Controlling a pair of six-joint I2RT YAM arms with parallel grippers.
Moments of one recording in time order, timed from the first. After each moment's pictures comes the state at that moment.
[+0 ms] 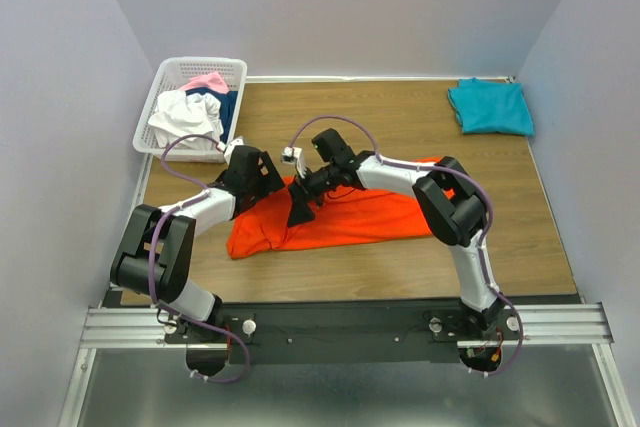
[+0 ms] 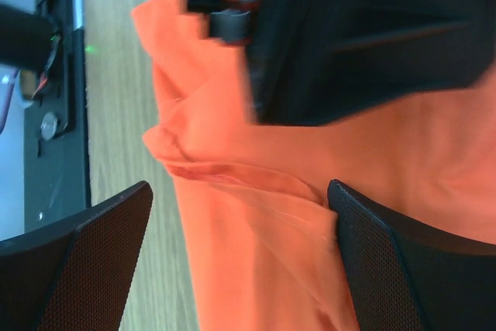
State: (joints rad) left arm -0.30 1.52 0.71 0.02 -0.12 -0.70; right arm 0.75 2.15 1.48 -0.18 -0.87 -0.10
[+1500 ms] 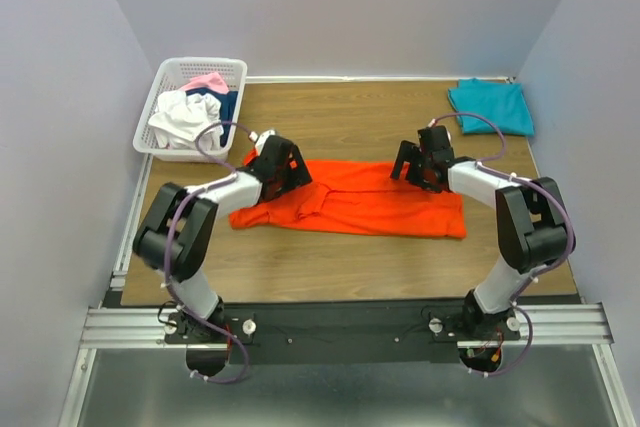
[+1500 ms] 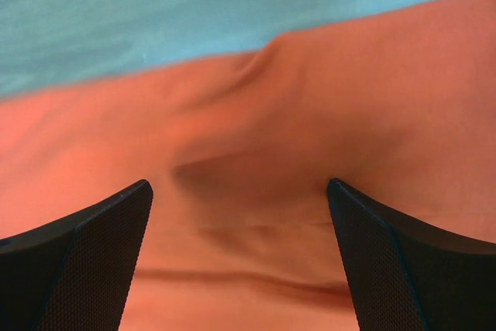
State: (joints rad) left arm -0.46 1.65 0.87 -0.06 -0.13 -0.77; right arm 0.27 1.72 0.97 -0.16 0.06 0.51
